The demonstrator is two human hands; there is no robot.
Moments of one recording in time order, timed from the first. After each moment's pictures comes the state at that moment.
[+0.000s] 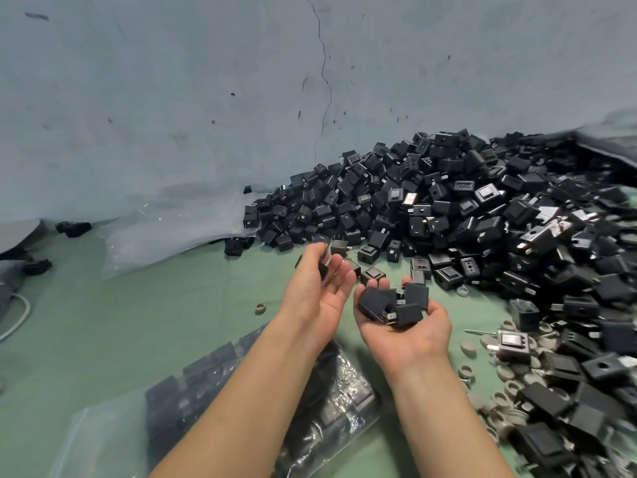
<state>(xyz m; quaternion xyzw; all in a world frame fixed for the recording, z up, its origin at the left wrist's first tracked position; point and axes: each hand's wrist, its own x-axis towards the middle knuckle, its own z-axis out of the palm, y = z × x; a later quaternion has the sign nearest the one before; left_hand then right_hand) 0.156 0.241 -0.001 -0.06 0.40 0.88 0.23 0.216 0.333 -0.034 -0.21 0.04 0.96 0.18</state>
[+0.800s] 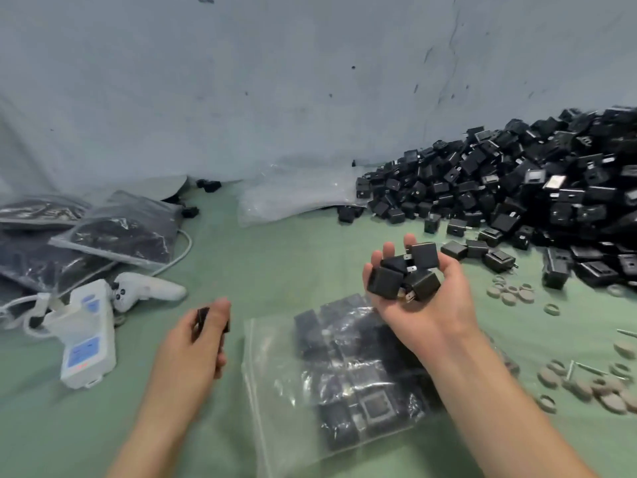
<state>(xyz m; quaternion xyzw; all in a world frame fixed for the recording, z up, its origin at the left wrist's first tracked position) 0.247 -0.054 -0.019 -0.10 0.82 0.55 -0.14 0.207 0.214 -0.017 -0.12 -0.09 0.99 0.01</state>
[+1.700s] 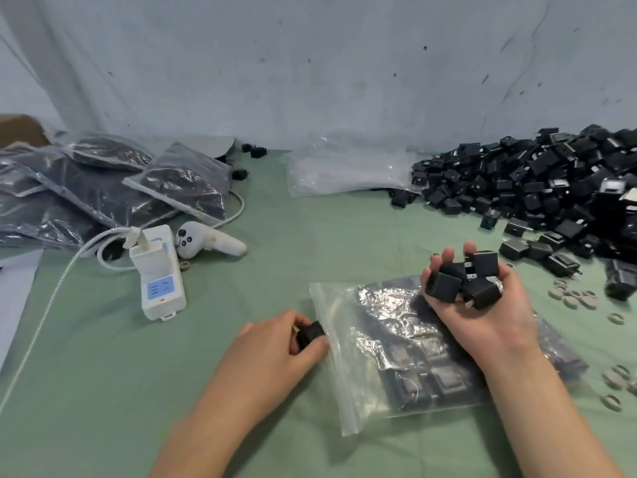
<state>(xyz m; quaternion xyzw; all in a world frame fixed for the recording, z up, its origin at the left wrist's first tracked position) 0.286 -0.084 -0.040 0.05 0.96 0.28 -0.03 0.221 0.188 -0.034 -0.13 -0.19 0.97 0.02</state>
